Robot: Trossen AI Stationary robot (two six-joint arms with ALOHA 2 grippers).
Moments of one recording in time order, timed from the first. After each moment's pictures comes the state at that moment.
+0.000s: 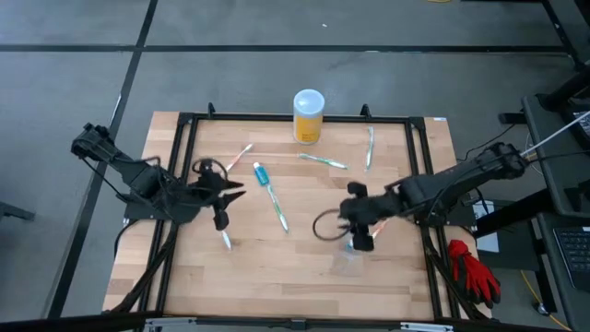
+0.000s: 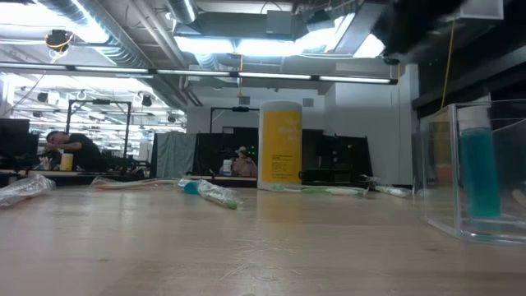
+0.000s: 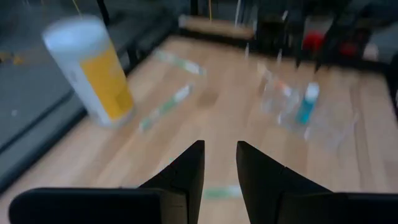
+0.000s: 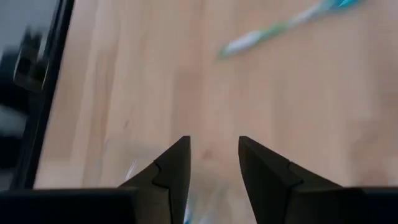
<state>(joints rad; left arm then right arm) -0.54 1.01 1.04 -0.69 -0.85 -0.55 0.38 1.34 1.10 -0.67 0.15 0.31</state>
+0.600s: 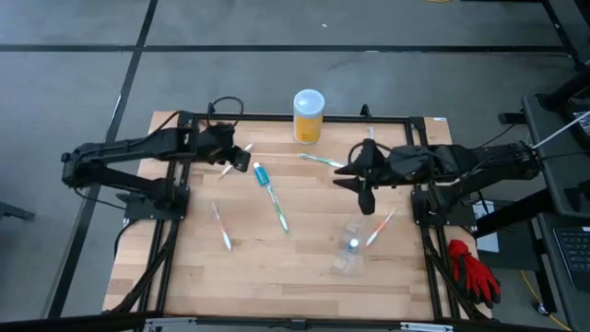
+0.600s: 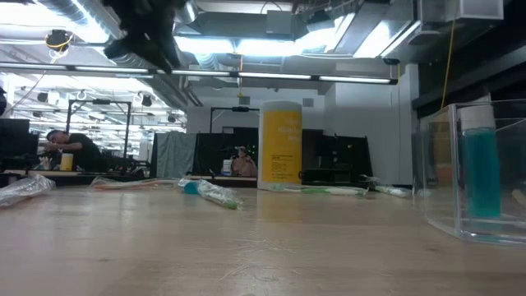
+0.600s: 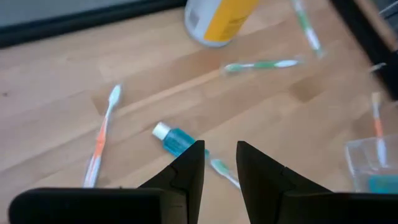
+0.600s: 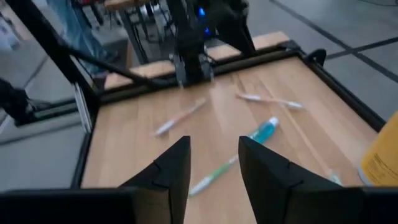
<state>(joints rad) 0.24 1.07 1.04 -0.85 -0.27 -0.85 0.21 1.16 1.25 -0.51 0.25 0.34</state>
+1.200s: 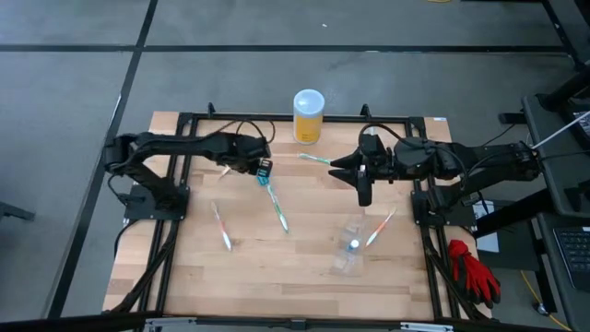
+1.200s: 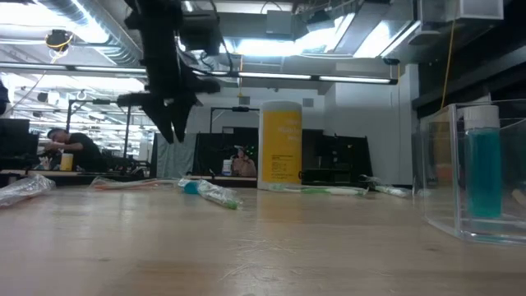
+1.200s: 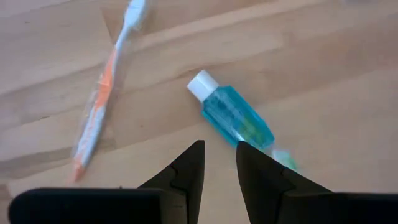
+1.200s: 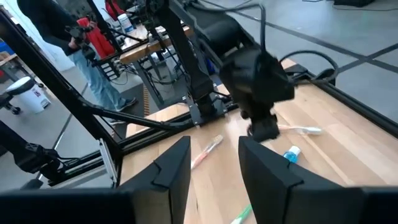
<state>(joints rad) 0.29 1.50 1.04 -0.84 -0.22 -1.03 0.18 1.16 1.25 -0.36 0.24 0.45</state>
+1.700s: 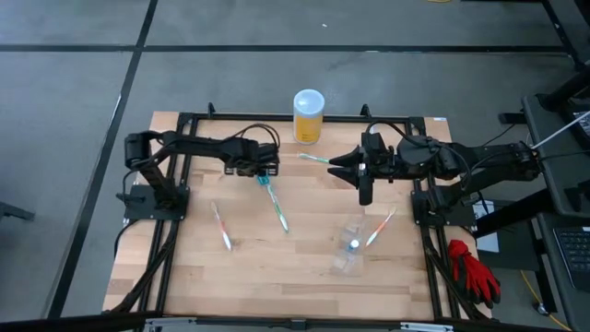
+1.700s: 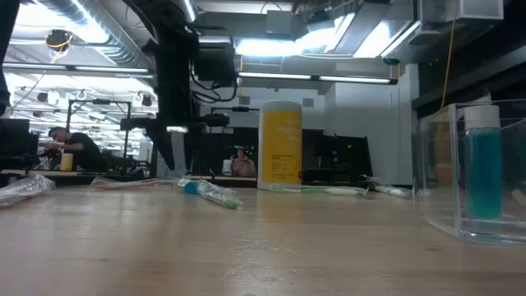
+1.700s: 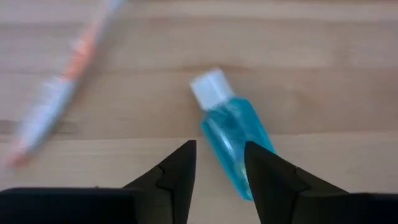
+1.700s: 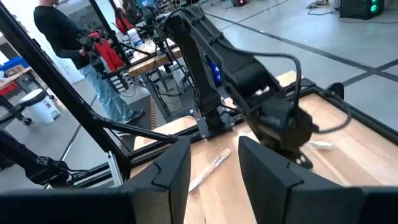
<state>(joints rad) 0.29 1.68 1.04 -0.74 -0.21 -1.28 0.18 1.16 1.25 -0.30 0.24 0.44</state>
